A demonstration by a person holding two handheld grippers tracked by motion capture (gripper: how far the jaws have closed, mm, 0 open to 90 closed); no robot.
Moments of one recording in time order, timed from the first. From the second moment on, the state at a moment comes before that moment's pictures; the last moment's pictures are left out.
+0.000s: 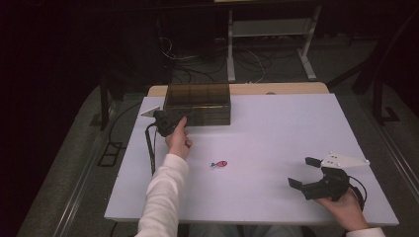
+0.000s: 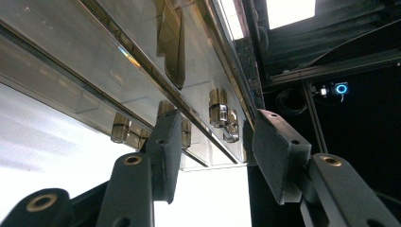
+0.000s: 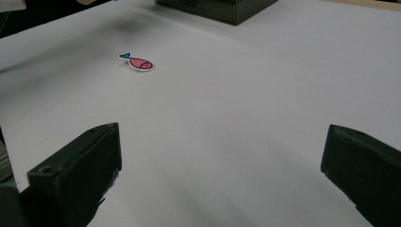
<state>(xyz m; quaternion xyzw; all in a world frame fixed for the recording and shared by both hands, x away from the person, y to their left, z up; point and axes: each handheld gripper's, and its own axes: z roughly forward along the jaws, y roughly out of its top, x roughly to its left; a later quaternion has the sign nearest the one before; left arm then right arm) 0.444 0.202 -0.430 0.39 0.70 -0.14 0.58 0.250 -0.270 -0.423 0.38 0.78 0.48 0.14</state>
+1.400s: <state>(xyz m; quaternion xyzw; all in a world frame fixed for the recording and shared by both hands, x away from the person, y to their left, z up) 0.451 0.203 -0.440 0.36 0.69 -0.19 0.60 0.251 -0.268 -0.424 0.37 0.78 0.48 0.14</state>
